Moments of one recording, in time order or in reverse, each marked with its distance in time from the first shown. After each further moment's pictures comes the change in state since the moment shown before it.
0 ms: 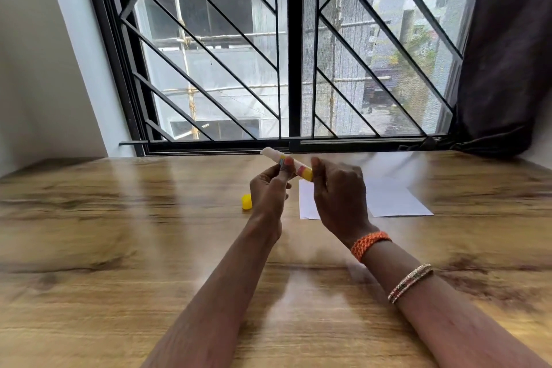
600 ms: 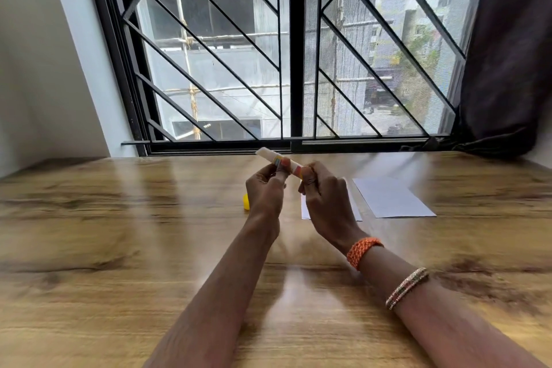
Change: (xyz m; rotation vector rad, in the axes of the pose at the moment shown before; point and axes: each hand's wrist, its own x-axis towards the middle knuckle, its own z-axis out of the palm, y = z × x) left_hand 0.006 0.000 -0.003 -0.022 0.065 0.036; right_hand -0.007 -0.001 0.021 0.374 -0.133 0.118
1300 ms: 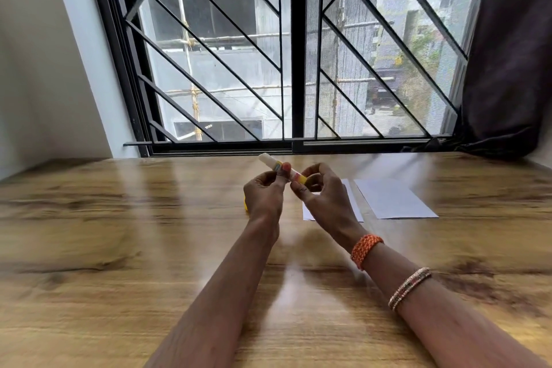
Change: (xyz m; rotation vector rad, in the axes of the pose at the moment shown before) left_hand 0.005 -0.009 -0.003 0.049 0.086 0.010; right_hand 0.003 0.002 -0.002 0.170 -0.113 0.277
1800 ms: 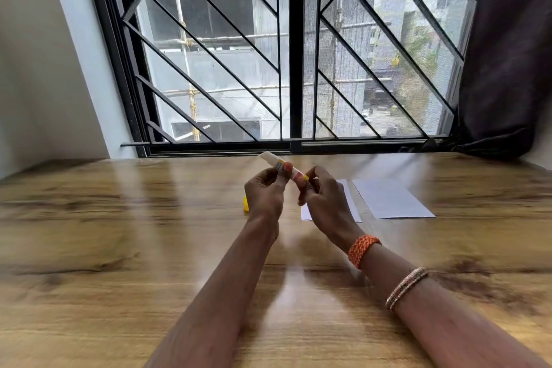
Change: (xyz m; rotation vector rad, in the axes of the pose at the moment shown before) left_hand -0.002 0.005 0.003 -0.035 -0.063 0.022; right_hand -0.002 0.001 0.002 -0.038 0.014 -0.012
